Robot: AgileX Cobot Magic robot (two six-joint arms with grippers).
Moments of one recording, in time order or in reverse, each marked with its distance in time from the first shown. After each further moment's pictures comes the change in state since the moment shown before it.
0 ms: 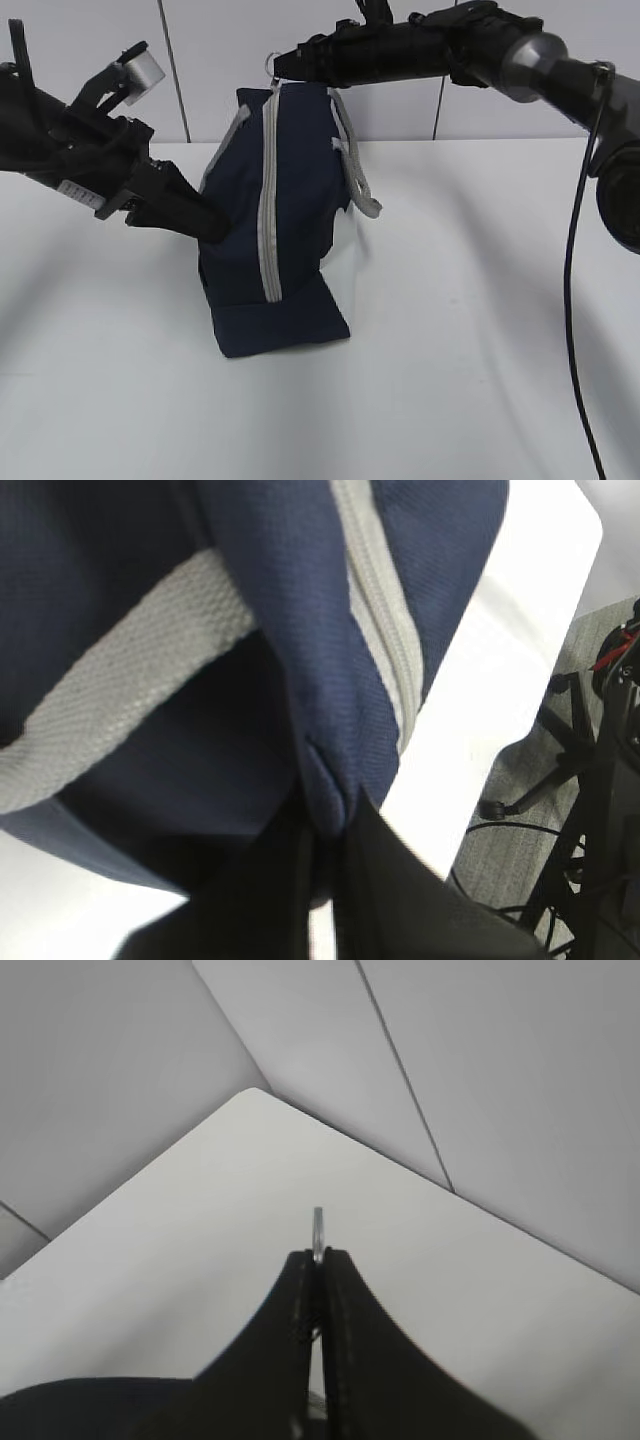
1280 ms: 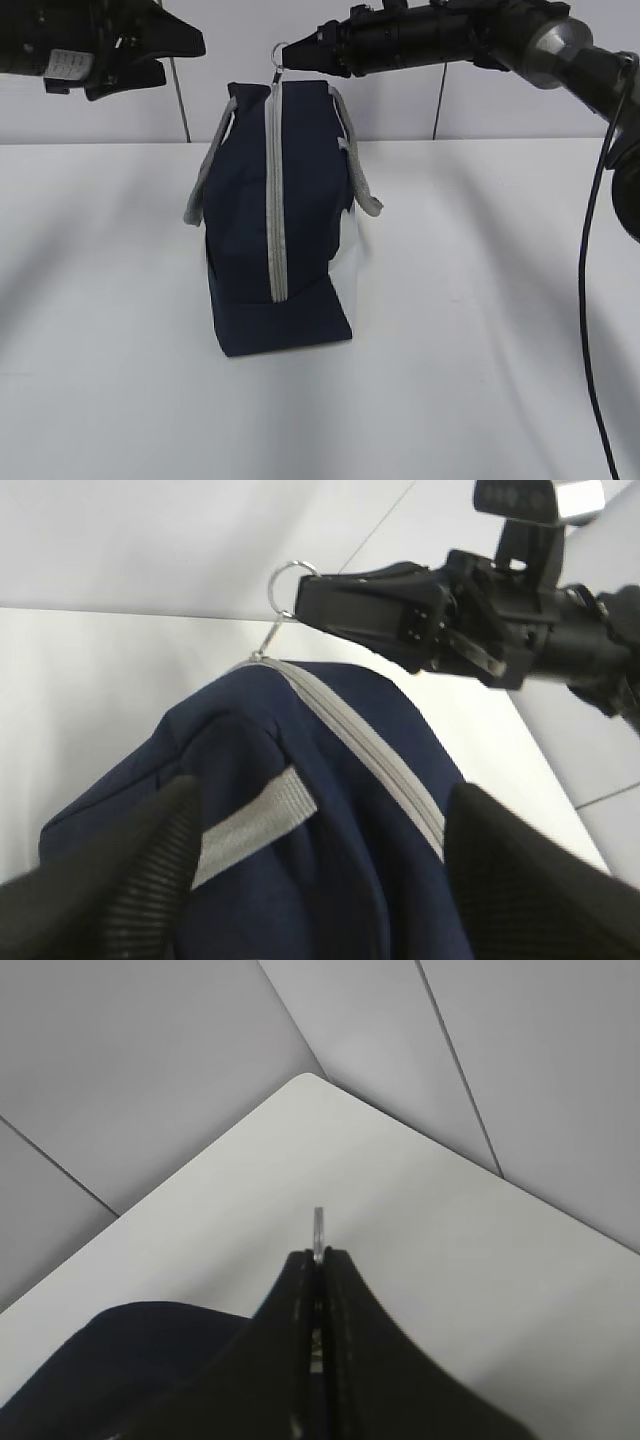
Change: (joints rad) left arm 0.072 -0.063 -0.063 -0.412 -0.423 -0.072; right arm -0.041 0.000 -0.062 0.000 -0.170 0.059
